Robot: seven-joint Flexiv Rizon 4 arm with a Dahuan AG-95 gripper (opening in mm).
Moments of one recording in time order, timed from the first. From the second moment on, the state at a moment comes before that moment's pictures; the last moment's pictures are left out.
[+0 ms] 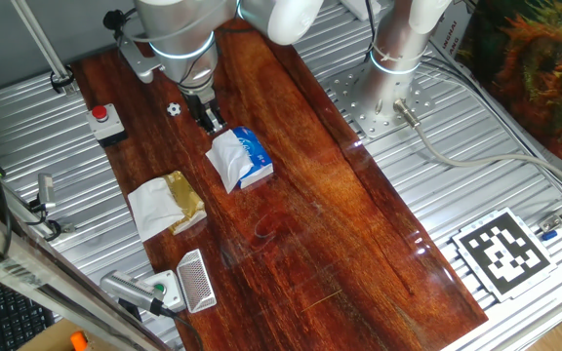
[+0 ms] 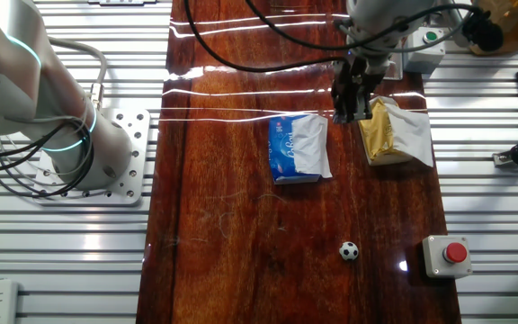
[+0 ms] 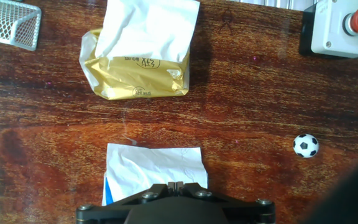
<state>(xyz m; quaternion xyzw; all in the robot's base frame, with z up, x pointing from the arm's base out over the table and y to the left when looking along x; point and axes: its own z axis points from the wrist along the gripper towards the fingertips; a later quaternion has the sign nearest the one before) 0.501 0.000 0.171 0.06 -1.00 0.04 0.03</state>
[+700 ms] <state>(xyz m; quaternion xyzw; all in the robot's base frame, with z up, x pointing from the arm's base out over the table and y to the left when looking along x) 0.500 -0.006 0.170 0.06 -1.00 0.04 0.03</state>
